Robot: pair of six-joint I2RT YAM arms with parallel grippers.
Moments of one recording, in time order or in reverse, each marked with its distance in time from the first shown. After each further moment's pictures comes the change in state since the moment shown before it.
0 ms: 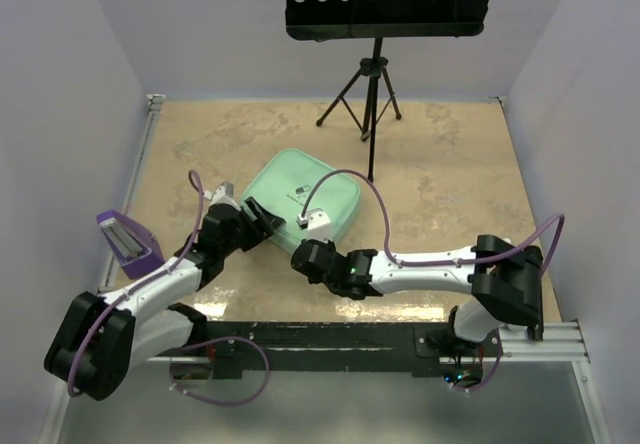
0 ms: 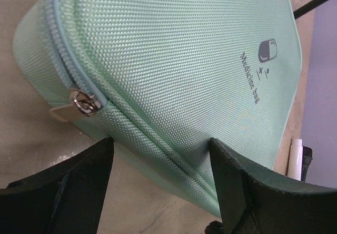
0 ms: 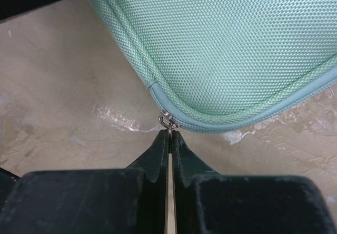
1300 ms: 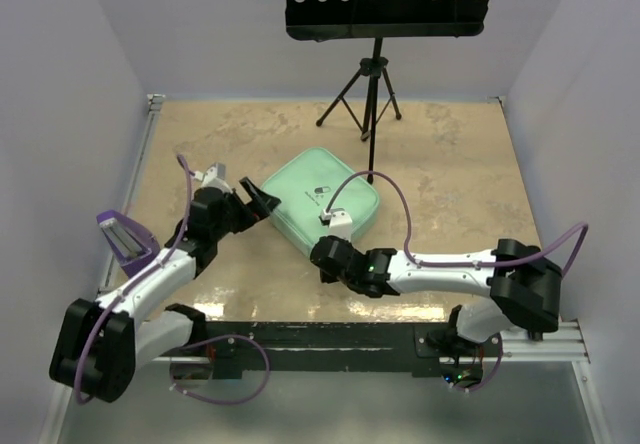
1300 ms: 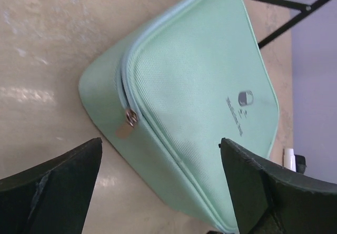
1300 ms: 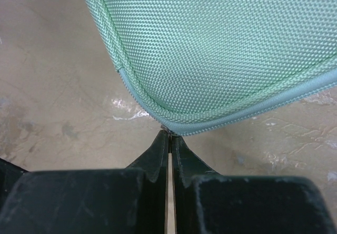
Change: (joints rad) left arm 0.159 0.055 0.151 -0.018 0.121 0.143; right arm -0.072 -0.124 -0.136 0.013 -0.089 0.139
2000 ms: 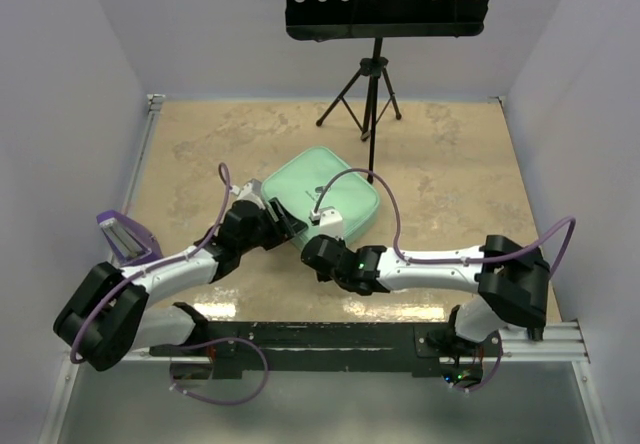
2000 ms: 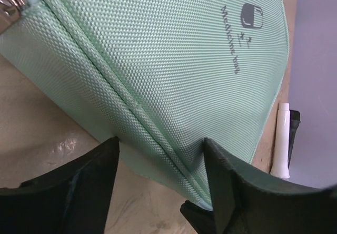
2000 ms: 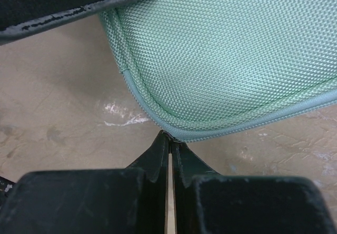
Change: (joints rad) left arm -0.299 0.126 -0.058 0.104 -0.069 -0.176; right arm 0.015 0.071 0.076 -0.054 0.038 -0.082
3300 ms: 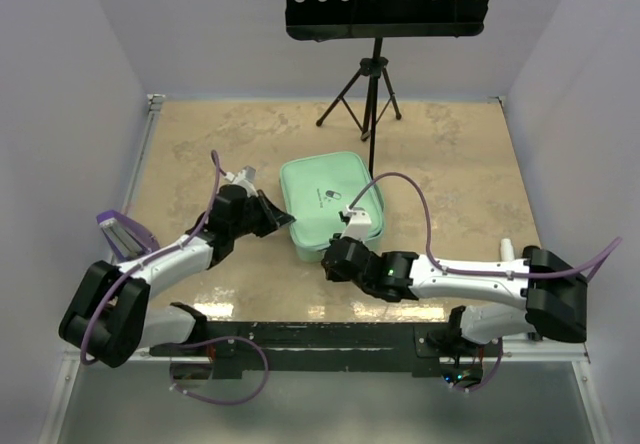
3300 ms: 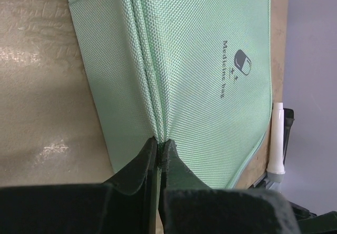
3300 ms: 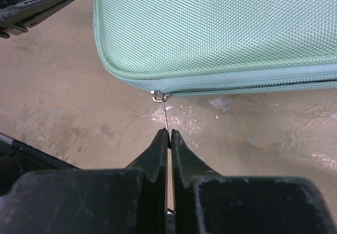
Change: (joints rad) left arm 0.155 0.030 0.073 -0.035 0.142 0.109; right arm 0.010 -0.214 -0.110 -0.008 0.000 0.244
